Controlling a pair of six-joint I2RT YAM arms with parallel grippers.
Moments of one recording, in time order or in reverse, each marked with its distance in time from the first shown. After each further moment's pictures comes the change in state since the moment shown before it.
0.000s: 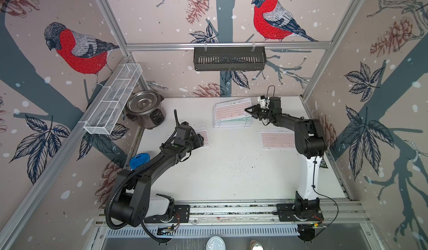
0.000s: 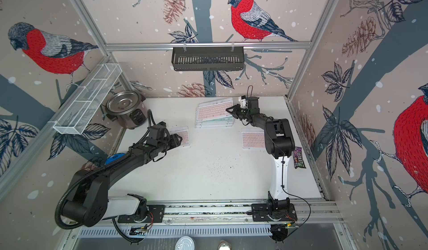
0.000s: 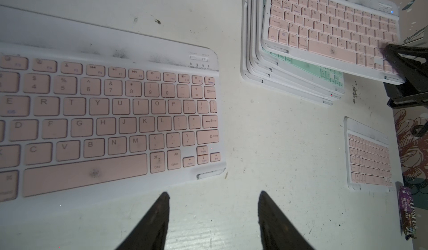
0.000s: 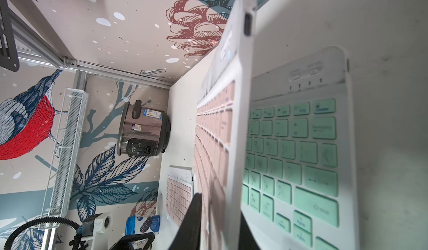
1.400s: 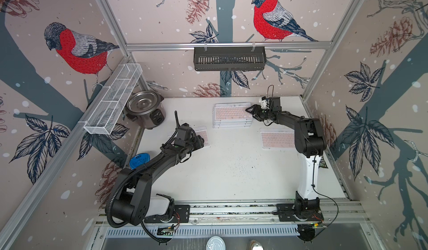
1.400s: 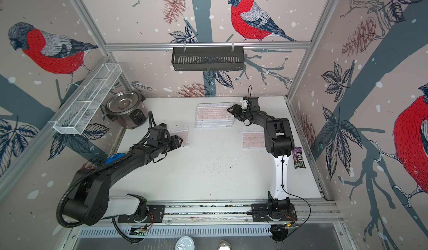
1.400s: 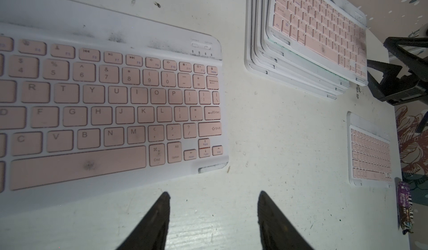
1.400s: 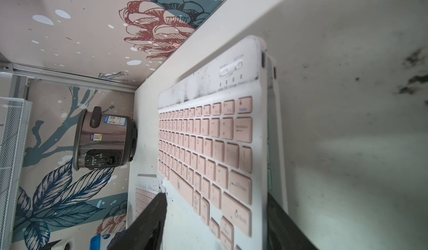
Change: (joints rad) left arm 0.000 0.011 -0.016 0.005 0.024 -0.011; right arm -0.008 0.023 0.077 -0.225 0.127 -0.131
